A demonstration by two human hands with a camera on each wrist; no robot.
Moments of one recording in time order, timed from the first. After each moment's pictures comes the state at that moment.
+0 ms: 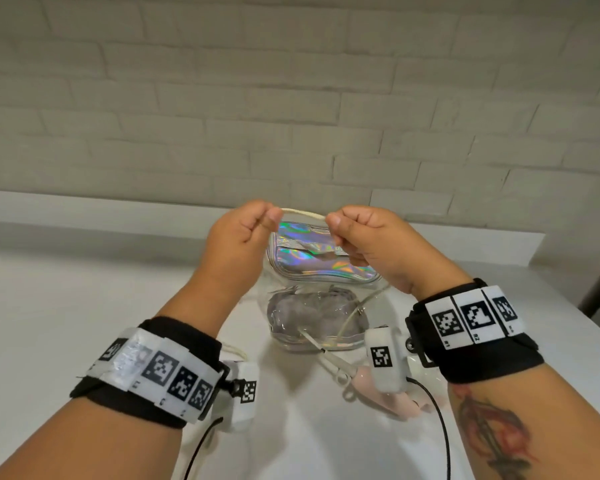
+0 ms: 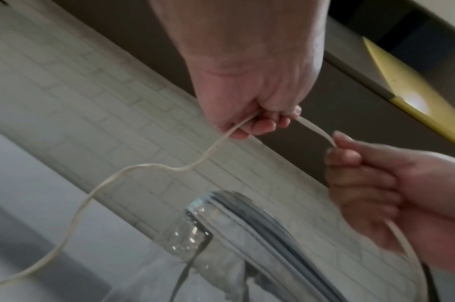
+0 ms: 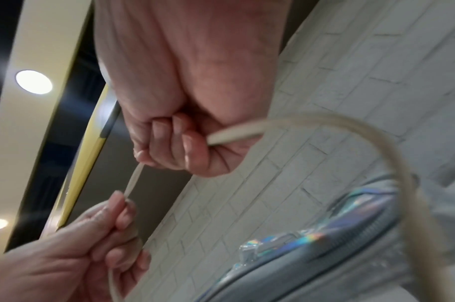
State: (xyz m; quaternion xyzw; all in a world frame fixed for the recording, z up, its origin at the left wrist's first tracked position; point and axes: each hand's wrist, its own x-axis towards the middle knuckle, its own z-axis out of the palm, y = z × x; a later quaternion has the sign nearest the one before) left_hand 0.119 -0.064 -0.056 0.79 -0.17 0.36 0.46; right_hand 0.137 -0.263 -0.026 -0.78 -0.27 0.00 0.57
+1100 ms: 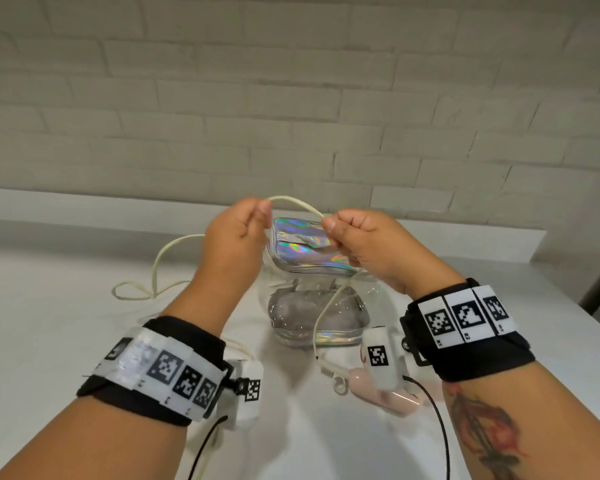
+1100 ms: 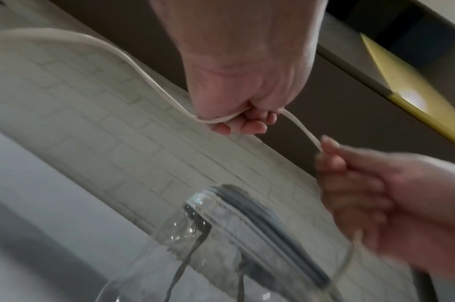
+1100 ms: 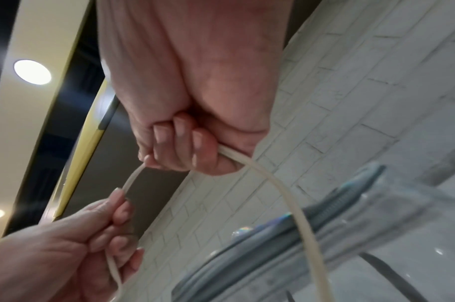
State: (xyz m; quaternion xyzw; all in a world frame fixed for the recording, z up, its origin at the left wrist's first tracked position) left_hand 0.124 -0.062 -0.061 0.79 -0.11 0.39 0.46; right_hand 0.142 -0.259 -0.035 -0.80 -0.26 -0.02 0.53
